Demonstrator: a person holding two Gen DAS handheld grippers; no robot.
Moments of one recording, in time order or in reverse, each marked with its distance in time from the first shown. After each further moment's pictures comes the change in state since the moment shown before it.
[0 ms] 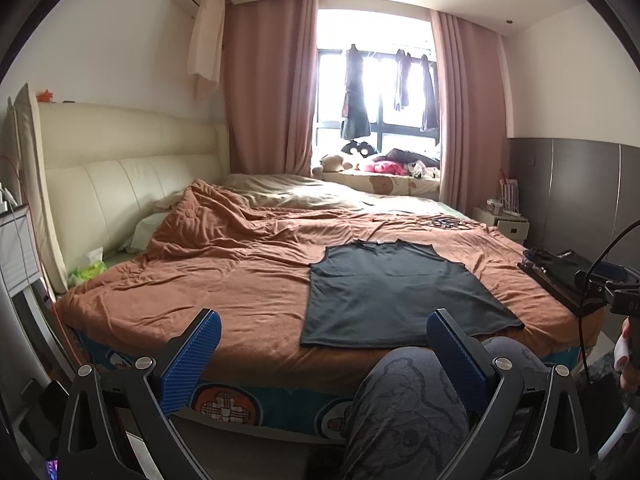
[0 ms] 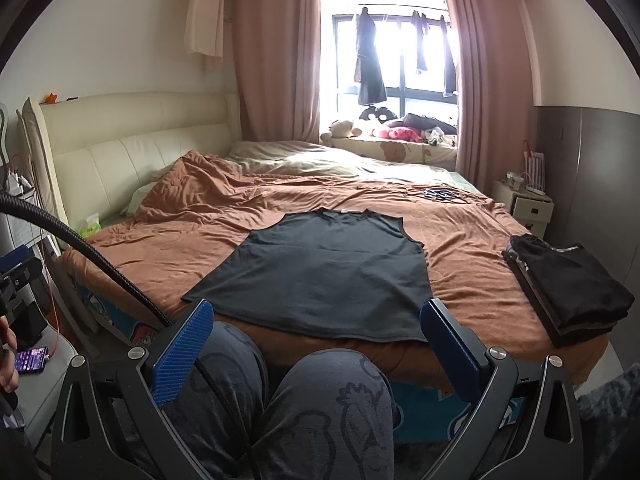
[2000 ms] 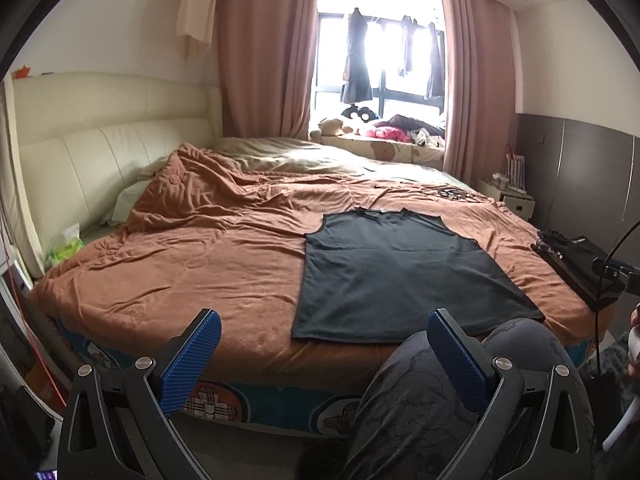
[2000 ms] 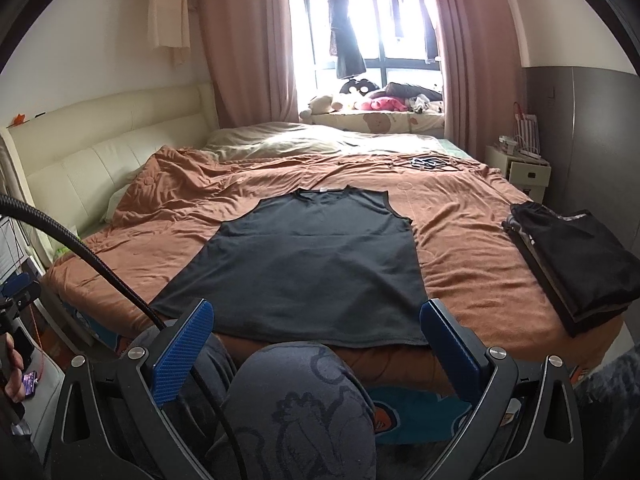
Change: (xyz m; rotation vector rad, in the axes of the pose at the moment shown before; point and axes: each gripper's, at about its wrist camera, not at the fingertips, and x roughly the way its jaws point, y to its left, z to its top) left arm 0.099 0.007 -0.002 -0.017 0.147 -0.008; right arm 0.069 -0.046 0.017 0.102 0.094 -0.018
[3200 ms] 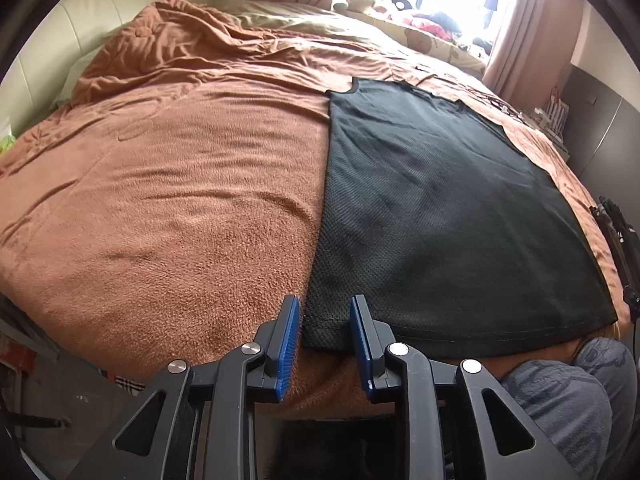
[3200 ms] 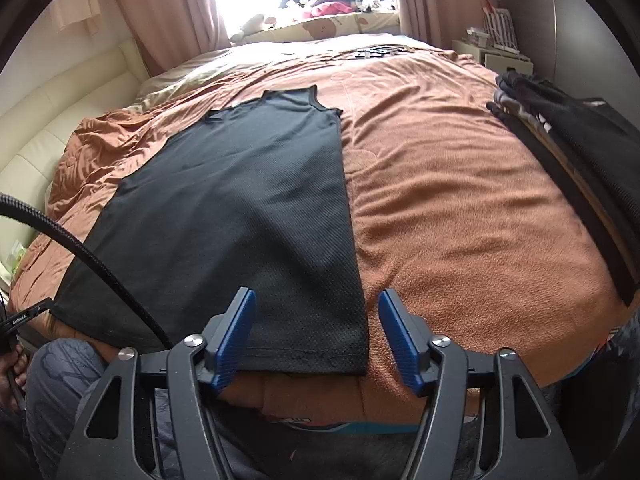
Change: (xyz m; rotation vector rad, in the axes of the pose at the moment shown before) left arm 0.243 0.049 -0.045 -0.137 0.451 -0.034; right arm 0.141 -0.103 0.014 0.206 0.294 -0.037
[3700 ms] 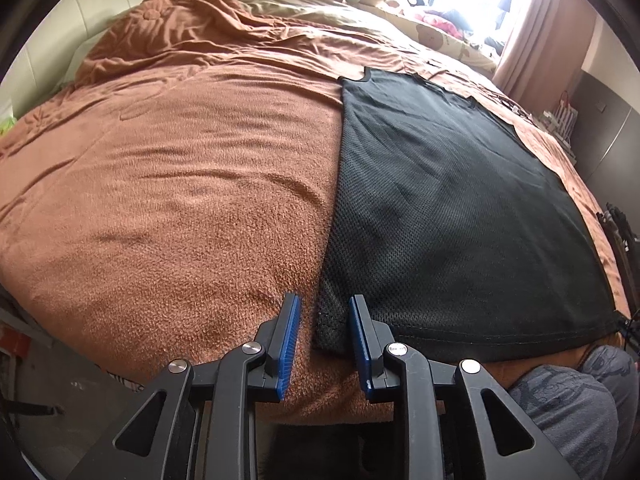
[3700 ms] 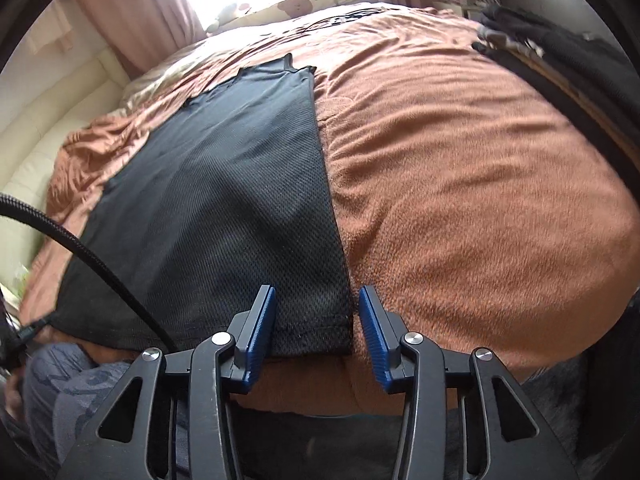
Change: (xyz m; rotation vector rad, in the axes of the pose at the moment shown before) left arm 0.014 0.009 -0.002 -0.048 0.026 -0.003; right arm 0.033 -0.032 -0.013 0.176 0.036 0.087
